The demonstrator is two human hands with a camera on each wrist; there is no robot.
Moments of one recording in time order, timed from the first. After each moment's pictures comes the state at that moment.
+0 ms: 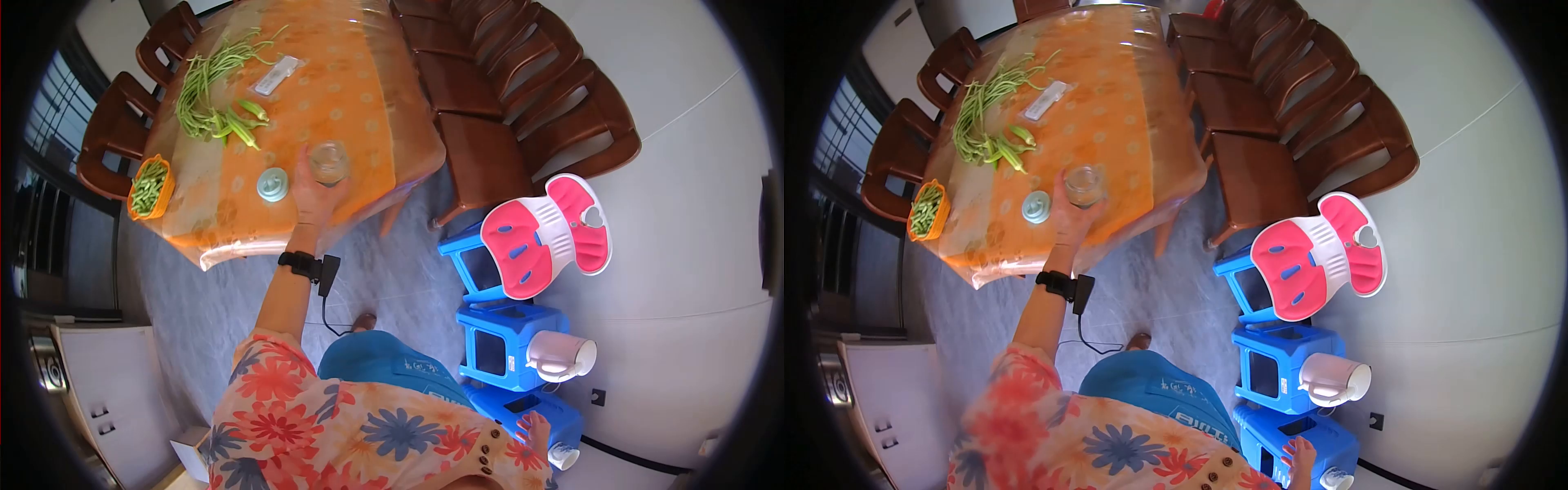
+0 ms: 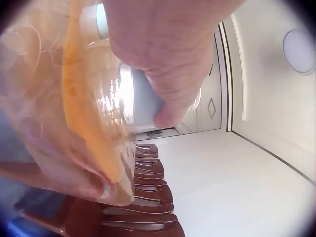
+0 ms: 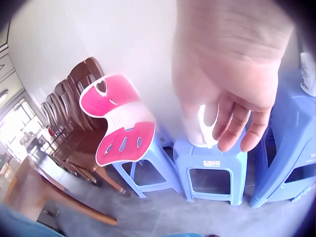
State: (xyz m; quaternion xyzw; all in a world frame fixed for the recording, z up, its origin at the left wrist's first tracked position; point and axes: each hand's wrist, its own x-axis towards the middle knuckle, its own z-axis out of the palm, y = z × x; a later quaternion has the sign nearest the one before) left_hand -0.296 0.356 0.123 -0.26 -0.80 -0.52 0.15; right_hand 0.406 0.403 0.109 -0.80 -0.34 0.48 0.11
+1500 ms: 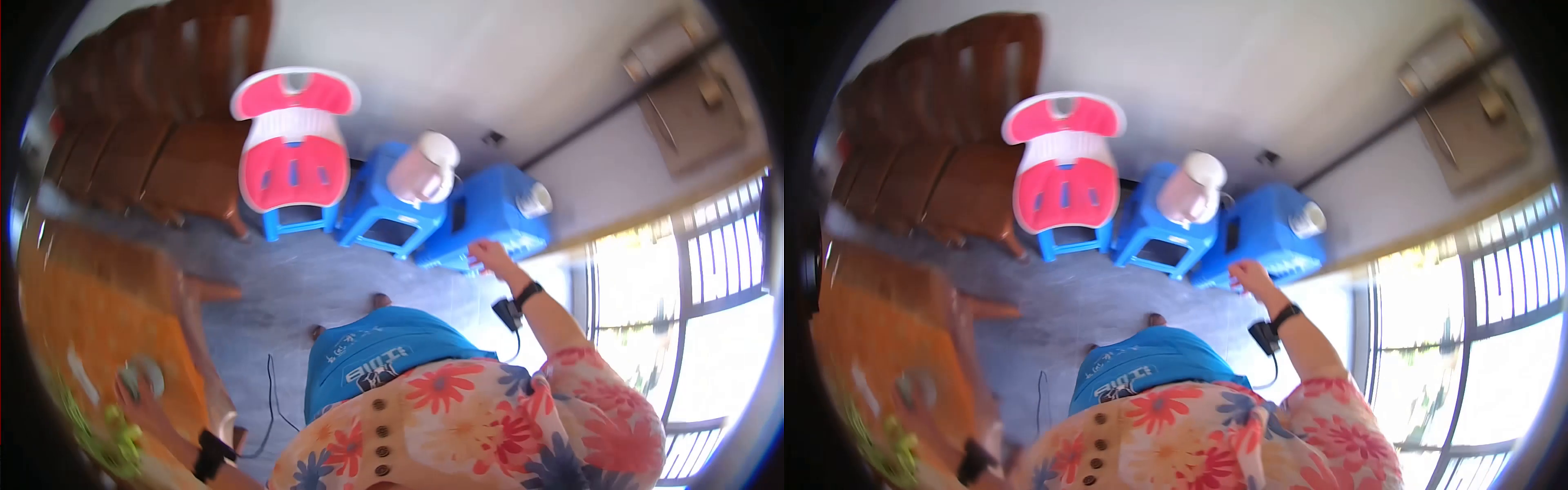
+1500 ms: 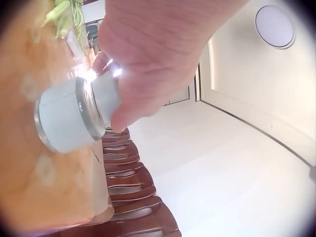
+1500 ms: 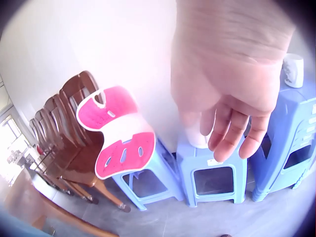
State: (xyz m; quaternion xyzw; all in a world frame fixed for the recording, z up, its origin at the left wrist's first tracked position) left_hand -0.396 0.353 0.136 -0.53 -0.77 -0.35 0.01; right_hand 0.379 0.365 0.127 -0.81 -0.32 0.45 0.20
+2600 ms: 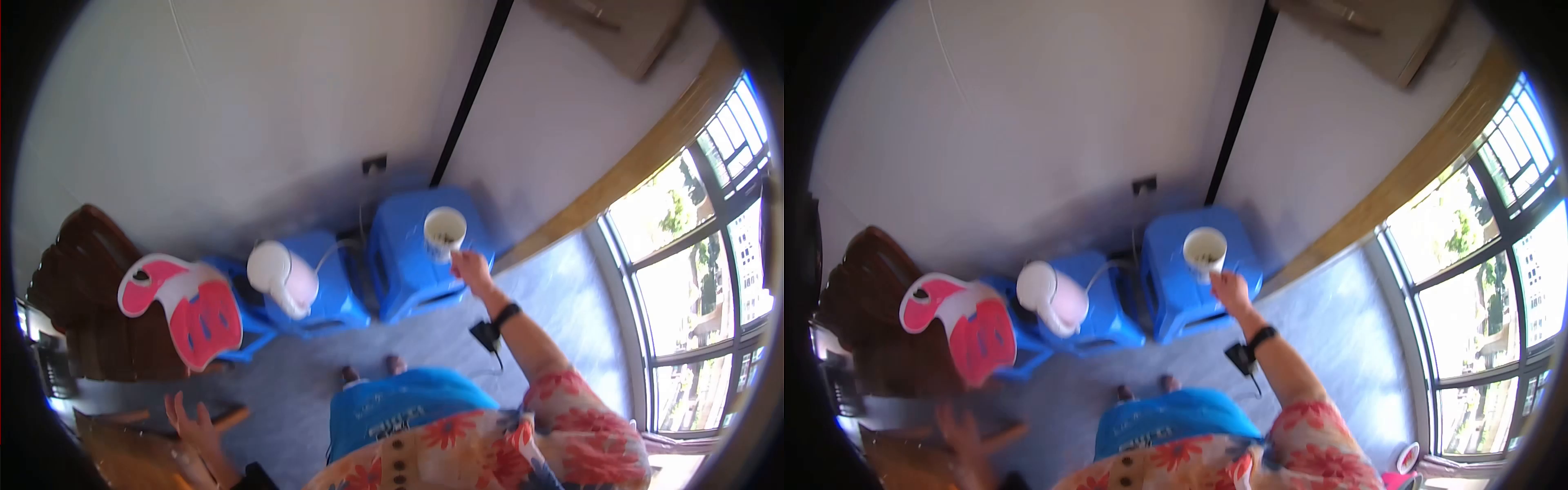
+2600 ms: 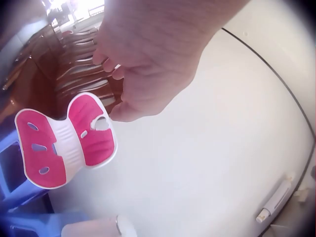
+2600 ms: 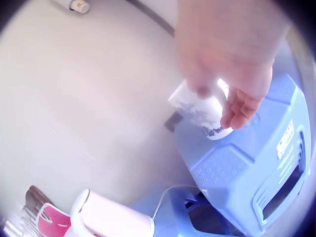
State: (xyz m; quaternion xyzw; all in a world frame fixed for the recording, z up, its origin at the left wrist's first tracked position) left_hand 0.099 0.496 0.183 -0.76 -0.61 -0.23 0.01; right_hand 0.717 0.325 0.054 -0.86 -0.21 0.25 0.40
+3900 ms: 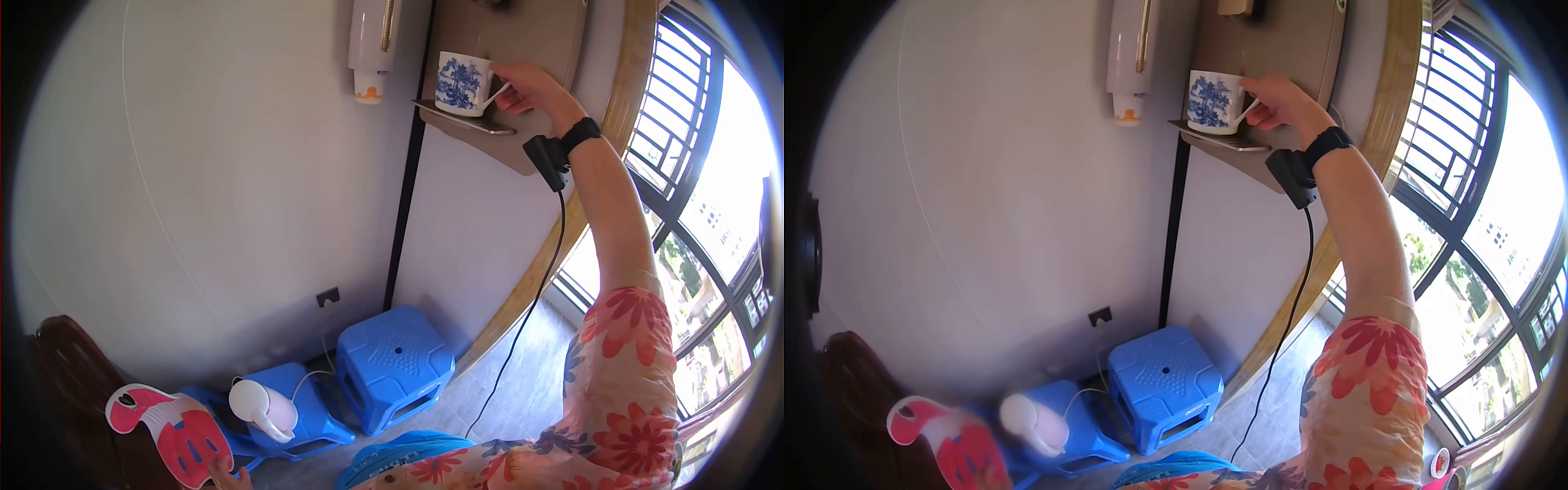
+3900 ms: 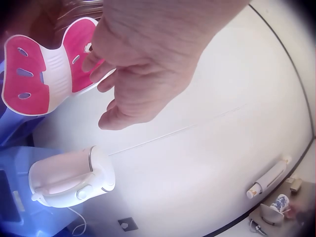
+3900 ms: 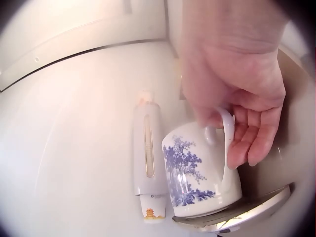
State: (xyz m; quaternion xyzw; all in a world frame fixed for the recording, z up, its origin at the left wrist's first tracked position) left_hand 0.234 0.540 0.140 -0.86 -0.47 -0.22 -0.03; right_hand 0.898 0.379 0.632 -0.86 -0.29 -0.01 0.43
